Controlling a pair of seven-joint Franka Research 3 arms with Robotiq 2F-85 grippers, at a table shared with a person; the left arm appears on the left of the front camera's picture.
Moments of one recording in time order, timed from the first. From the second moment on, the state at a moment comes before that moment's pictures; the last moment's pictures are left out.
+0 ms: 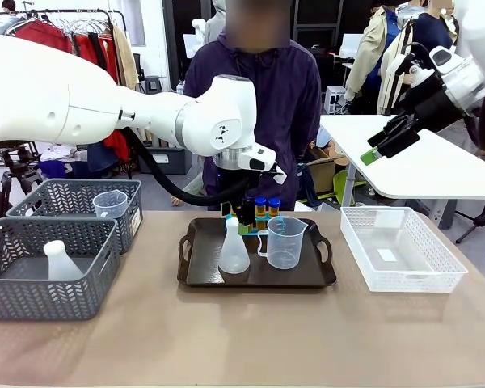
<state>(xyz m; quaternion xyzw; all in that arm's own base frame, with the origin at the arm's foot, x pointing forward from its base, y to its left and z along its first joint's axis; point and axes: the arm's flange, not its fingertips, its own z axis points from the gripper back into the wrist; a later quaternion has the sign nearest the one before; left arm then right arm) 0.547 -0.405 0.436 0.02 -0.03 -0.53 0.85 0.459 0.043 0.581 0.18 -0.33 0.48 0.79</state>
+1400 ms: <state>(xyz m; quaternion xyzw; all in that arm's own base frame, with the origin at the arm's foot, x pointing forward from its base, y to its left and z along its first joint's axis) 0.533 -0.263 0.626 -0.13 -0.23 -0.56 0.78 0.459 0.042 0.581 0.18 -0.33 0.48 0.79</state>
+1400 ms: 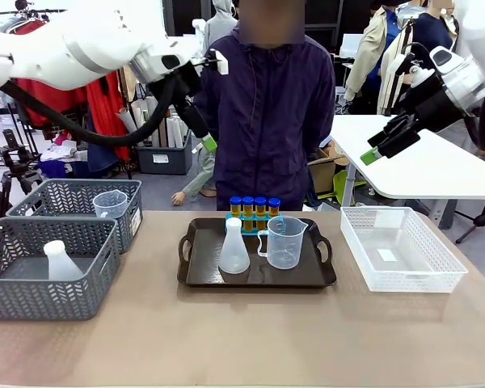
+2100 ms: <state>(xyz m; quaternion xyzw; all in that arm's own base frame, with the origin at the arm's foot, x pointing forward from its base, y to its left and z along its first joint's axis) 0.540 -0.243 0.633 -0.14 -0.25 -0.57 0.77 0.459 0.042 0.581 0.18 -0.33 0.48 0.79</state>
